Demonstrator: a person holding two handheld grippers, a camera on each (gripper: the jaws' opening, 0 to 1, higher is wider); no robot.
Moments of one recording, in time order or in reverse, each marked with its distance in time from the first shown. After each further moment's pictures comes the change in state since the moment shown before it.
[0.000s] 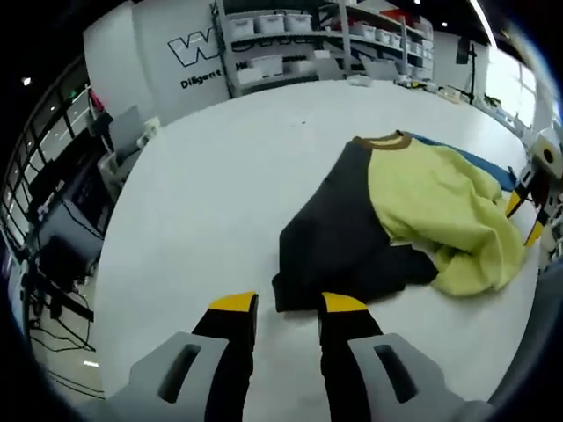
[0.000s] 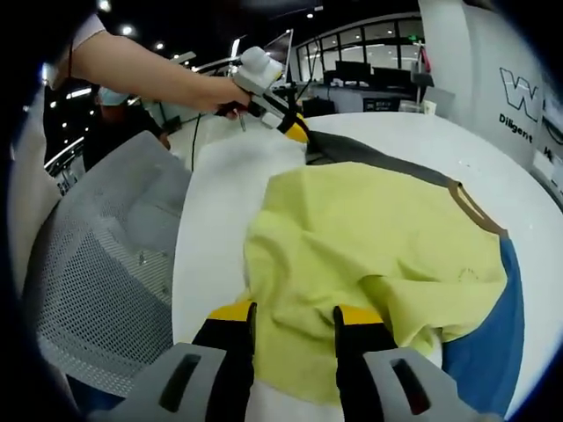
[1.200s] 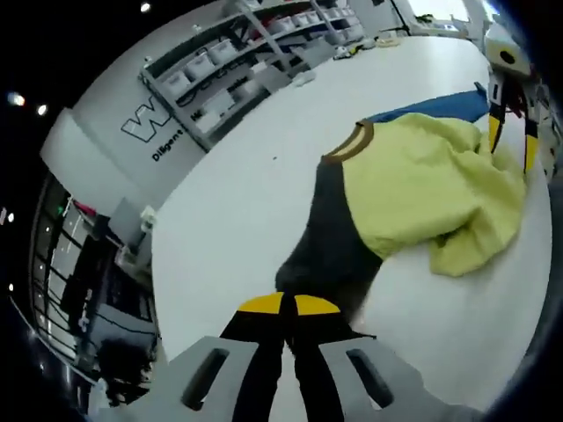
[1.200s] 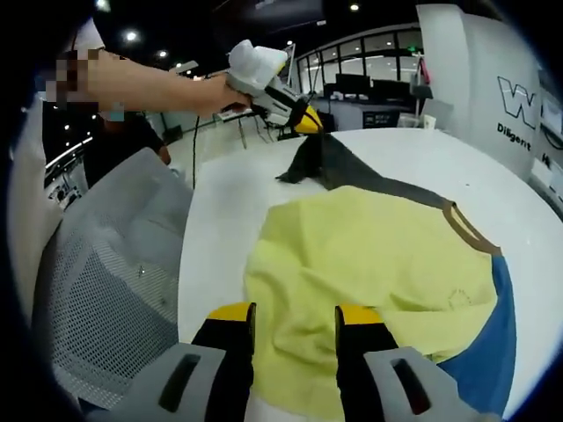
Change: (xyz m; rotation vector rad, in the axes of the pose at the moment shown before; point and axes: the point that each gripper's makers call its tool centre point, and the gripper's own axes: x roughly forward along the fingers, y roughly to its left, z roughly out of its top) left arm -0.031 -0.032 0.044 0.409 -0.077 0.058; right arm -0.001 0.003 0.027 0.000 -0.061 -0.008
